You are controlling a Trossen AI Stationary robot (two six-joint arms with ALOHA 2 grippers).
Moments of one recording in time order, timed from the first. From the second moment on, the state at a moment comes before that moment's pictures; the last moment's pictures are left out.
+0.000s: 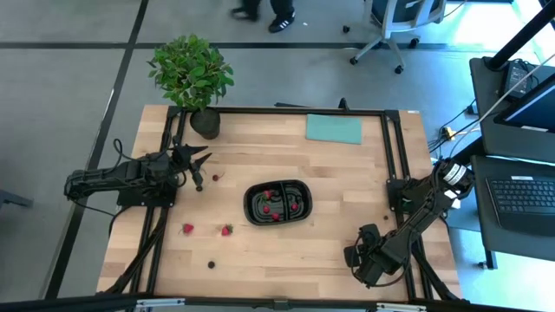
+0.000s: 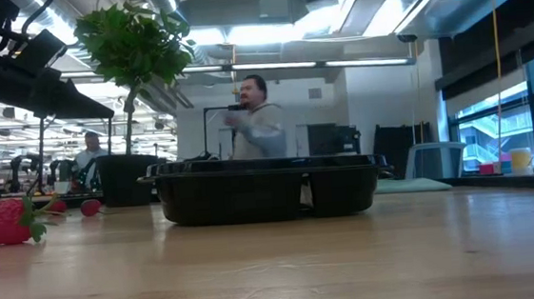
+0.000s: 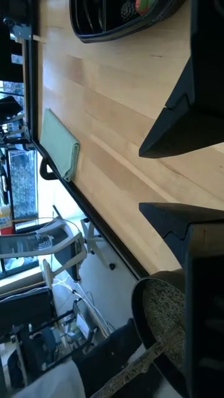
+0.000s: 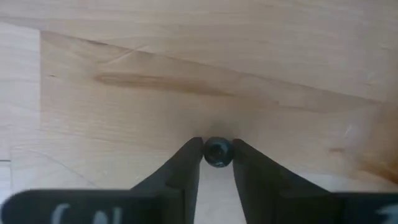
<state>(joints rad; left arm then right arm) 0.12 0.00 0.12 -0.38 -0.53 0.03 0.93 1.76 0.93 -0.82 -0.02 2.30</state>
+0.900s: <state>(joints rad) 0.12 0.00 0.12 -0.38 -0.53 0.03 0.86 1.77 1.10 -0.89 0.20 2.11</state>
